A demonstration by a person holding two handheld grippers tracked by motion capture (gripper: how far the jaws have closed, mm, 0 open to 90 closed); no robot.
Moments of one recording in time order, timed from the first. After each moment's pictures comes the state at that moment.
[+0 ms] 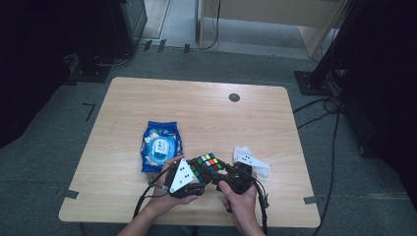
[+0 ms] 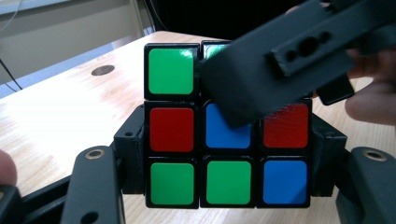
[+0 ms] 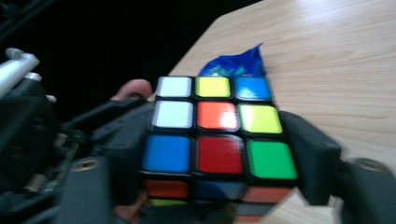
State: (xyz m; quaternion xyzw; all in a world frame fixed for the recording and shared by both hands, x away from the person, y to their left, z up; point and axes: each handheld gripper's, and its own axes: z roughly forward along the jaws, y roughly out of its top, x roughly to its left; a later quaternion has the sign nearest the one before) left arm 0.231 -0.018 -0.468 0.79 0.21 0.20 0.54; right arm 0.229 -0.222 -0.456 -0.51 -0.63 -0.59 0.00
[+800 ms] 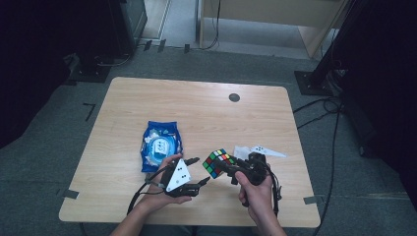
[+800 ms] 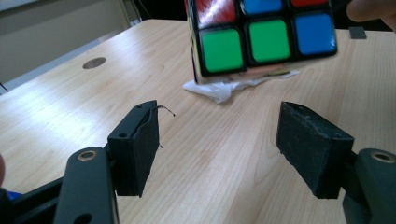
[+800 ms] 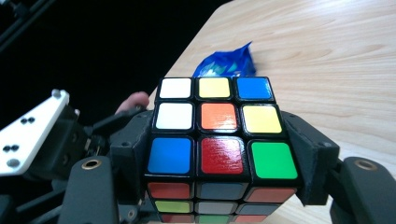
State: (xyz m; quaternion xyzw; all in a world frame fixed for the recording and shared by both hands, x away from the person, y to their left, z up) left arm 0.239 -0.004 -0.474 0.81 0.17 0.20 0.52; right arm 0.246 -0.260 -0.439 -0.50 -0.64 -0.58 0.05
